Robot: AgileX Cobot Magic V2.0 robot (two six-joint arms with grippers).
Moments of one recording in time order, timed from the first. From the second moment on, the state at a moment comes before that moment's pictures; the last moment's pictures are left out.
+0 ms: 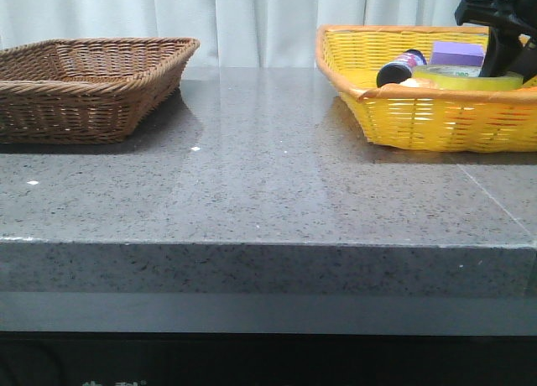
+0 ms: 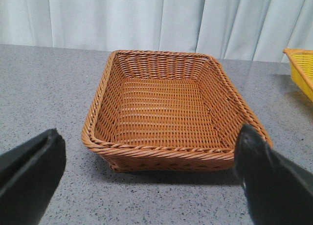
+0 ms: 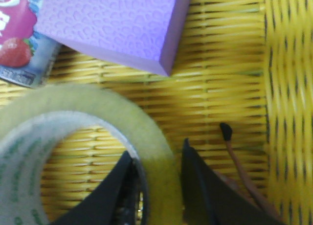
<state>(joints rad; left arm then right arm) -0.10 0.48 -0.44 -0.12 0.18 0.05 -0.06 1.85 -1.55 0.19 0.73 -0.01</state>
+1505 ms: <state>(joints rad) -0.10 0.48 -0.44 -0.12 0.18 0.05 0.62 1.64 -1.33 0.18 0.60 -0.12</state>
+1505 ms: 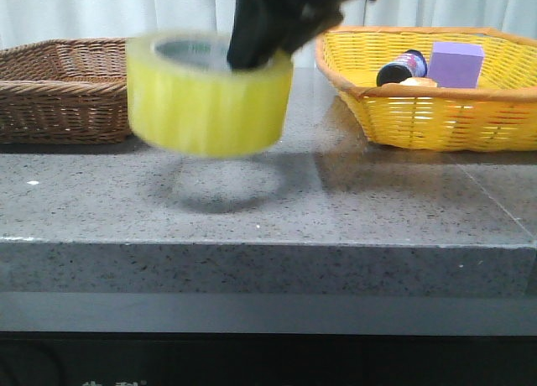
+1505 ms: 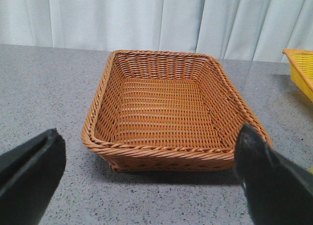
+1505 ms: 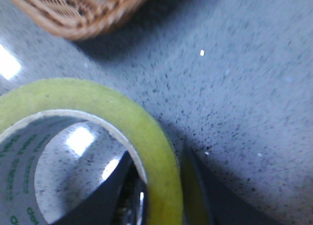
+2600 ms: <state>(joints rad) -0.10 0.48 -0.44 -0.12 0.18 0.05 0.50 1.47 -1.38 0.18 0.59 -0.12</state>
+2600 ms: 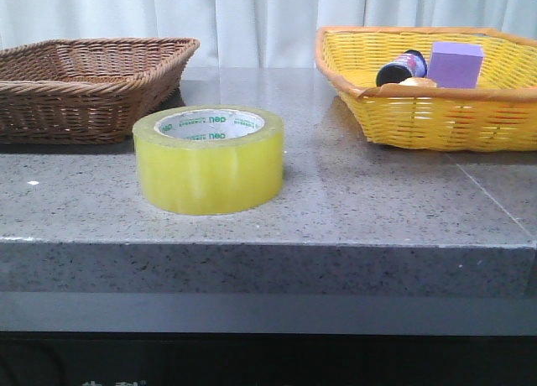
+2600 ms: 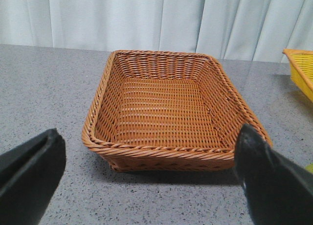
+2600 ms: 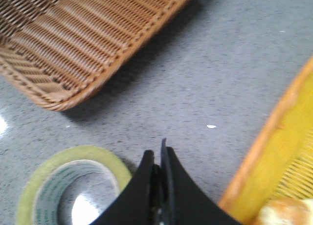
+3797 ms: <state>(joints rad) -0.10 0.48 -0.44 -0.14 0.19 0.05 0.10 0.21 -0.34 0.23 0.36 -0.07</state>
